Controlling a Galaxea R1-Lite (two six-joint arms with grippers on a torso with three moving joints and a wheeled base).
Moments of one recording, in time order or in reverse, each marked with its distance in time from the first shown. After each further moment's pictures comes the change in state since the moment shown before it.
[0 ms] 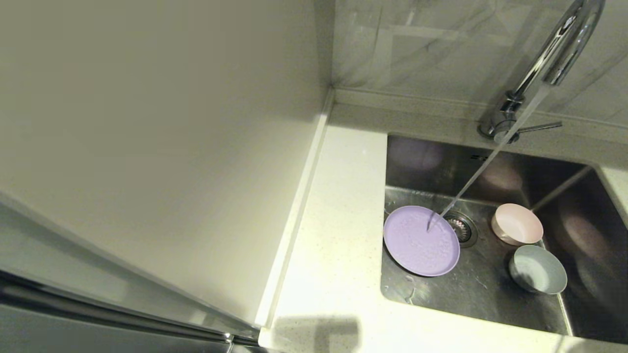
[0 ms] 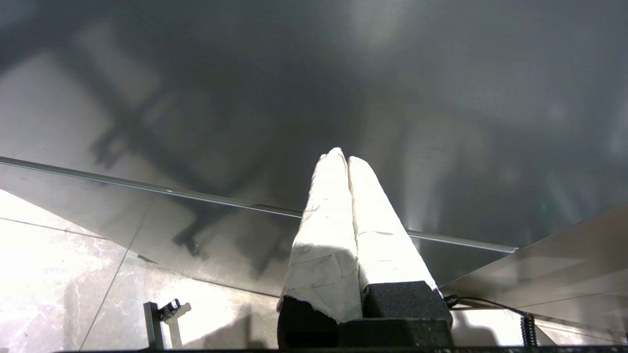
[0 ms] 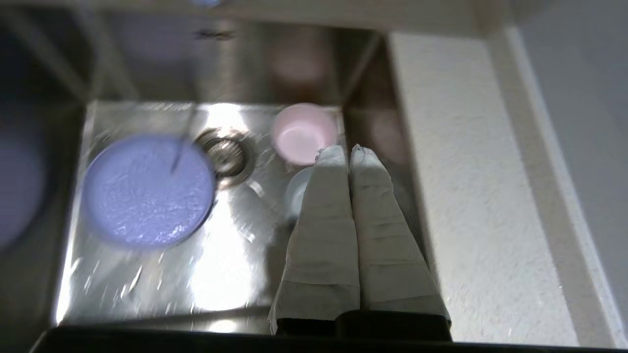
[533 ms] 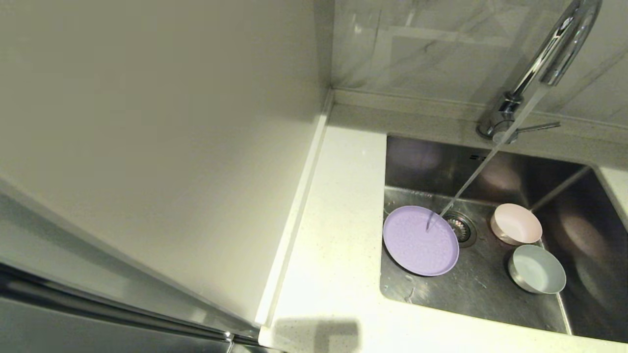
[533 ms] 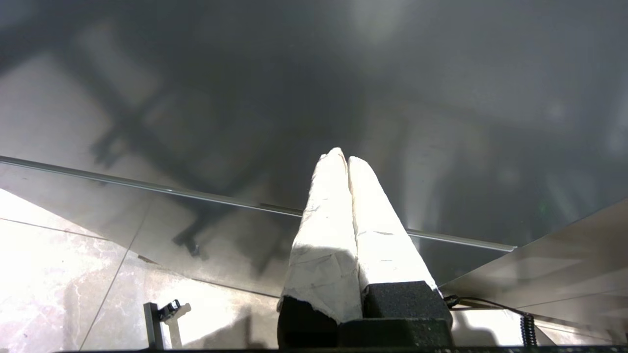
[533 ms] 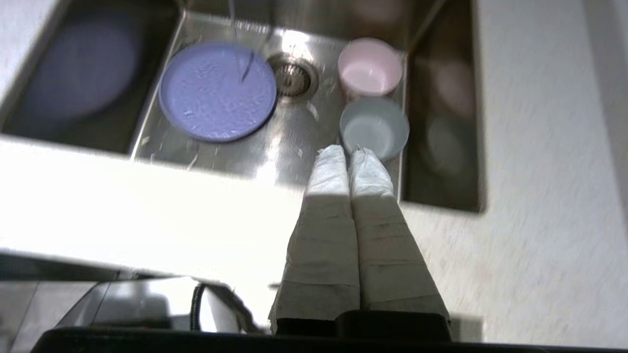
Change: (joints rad) left arm 0.000 0.000 0.000 0.000 0.000 0.000; right arm 0.224 -0.541 0.220 0.323 0.005 -0.017
